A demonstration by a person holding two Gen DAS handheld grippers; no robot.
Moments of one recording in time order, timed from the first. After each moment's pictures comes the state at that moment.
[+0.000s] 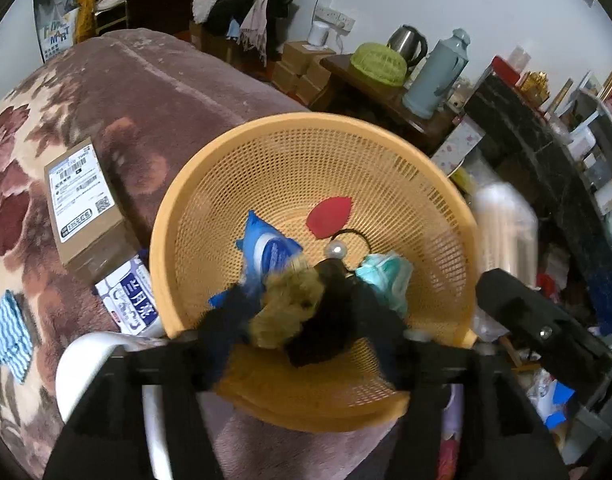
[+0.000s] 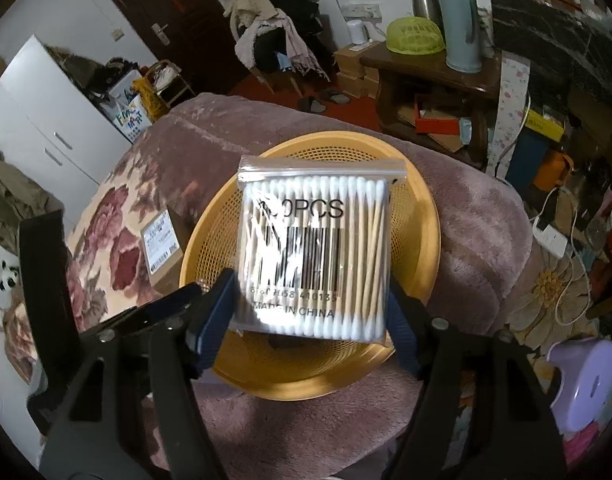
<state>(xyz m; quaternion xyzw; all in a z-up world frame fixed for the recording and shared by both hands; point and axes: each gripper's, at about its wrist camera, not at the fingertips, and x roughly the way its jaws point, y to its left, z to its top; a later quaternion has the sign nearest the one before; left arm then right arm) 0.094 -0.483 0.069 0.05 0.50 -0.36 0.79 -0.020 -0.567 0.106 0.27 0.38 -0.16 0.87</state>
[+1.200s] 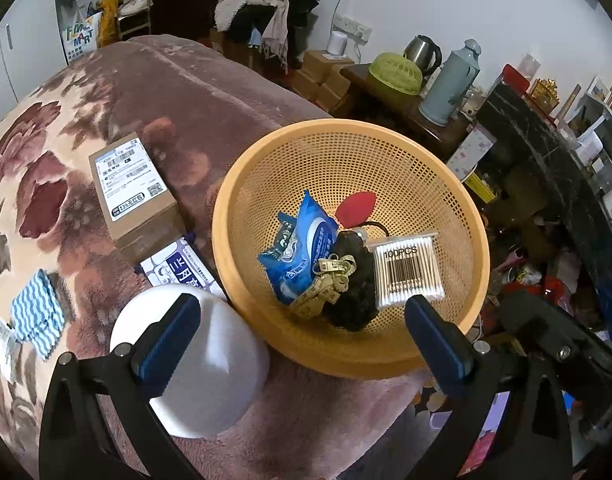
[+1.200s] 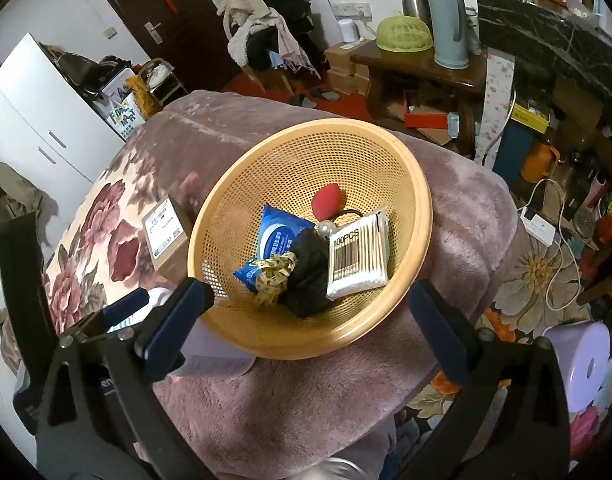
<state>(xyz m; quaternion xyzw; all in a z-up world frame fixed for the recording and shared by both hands) 0.076 -0.435 0.089 0.06 0.49 -0.32 0.81 -0.038 -0.541 0.116 0.26 0.38 -0.18 0.87</state>
